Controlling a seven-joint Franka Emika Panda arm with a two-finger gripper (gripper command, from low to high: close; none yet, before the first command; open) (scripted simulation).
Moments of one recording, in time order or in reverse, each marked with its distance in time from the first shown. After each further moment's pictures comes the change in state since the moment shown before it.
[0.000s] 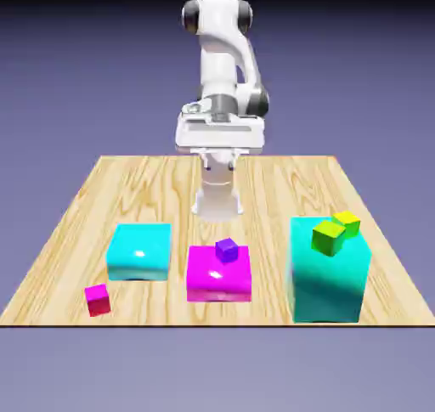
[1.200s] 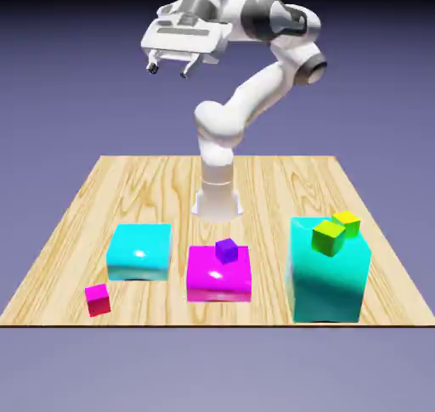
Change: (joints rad) arm -1.305 -0.479 0.733 0.540 0.719 -0.858 -0.048
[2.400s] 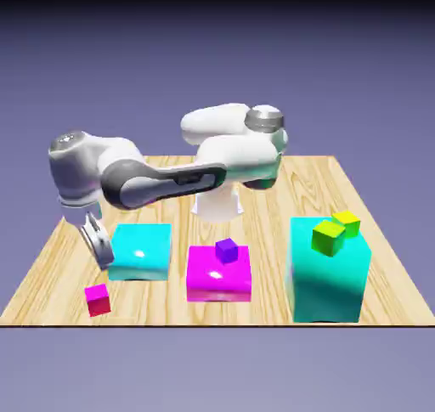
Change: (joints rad) arm -1.305 -0.479 0.733 0.540 0.719 -0.858 -0.048
